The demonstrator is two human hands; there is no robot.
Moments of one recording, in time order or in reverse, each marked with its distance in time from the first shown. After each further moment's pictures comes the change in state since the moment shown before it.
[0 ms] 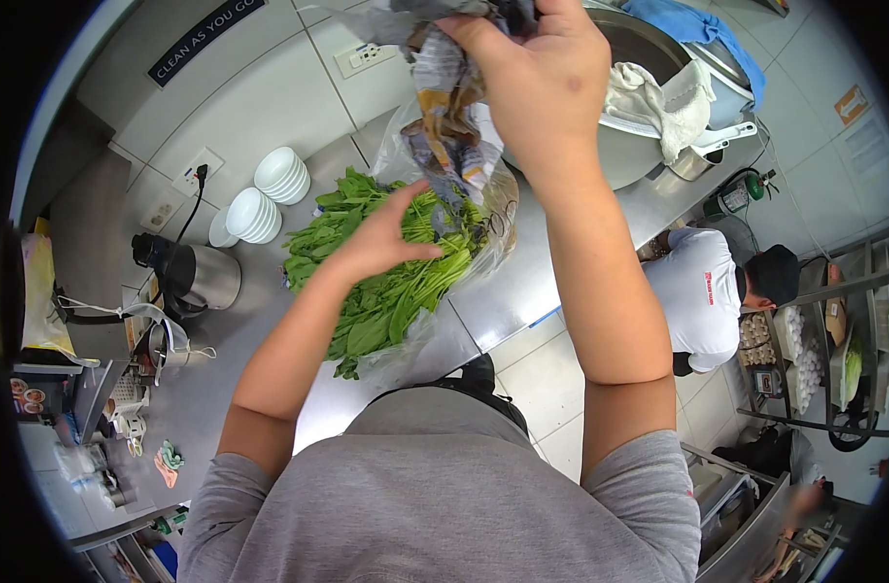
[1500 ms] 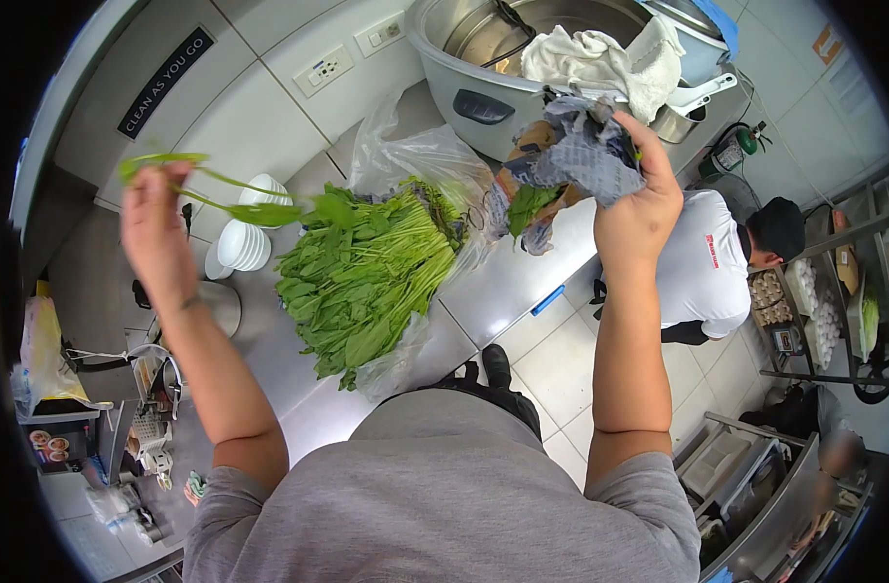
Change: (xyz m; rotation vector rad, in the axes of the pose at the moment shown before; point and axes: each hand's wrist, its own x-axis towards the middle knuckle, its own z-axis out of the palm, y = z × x) left_hand 0.000 0.040 -0.179 -0.470 0.687 0.101; right_hand -0.100 0.025 -0.146 -0.621 0.328 0.073
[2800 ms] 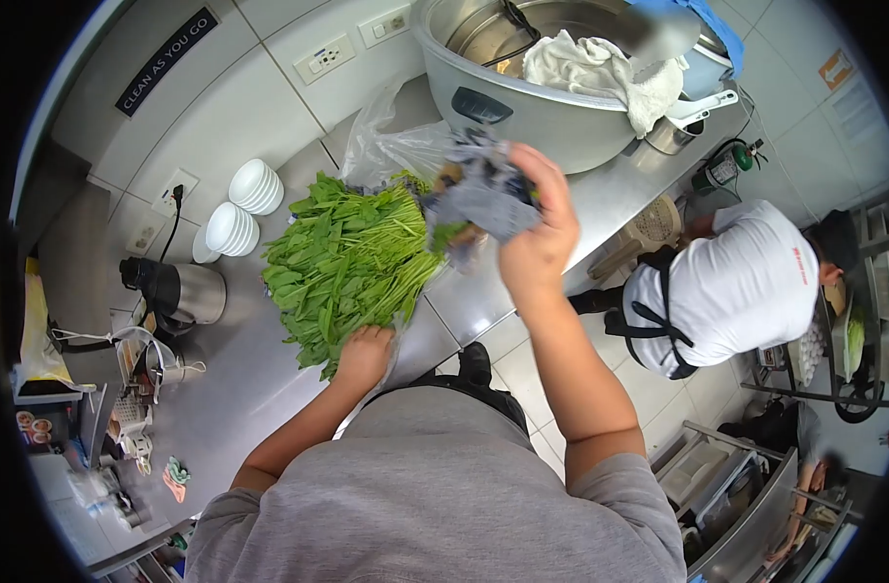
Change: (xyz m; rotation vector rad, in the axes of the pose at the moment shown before) left_hand -0.305 -0.138 0.042 0.949 -0.917 -0.091; right_hand -0.052 0.003 0.054 0.233 -0.148 -0.124
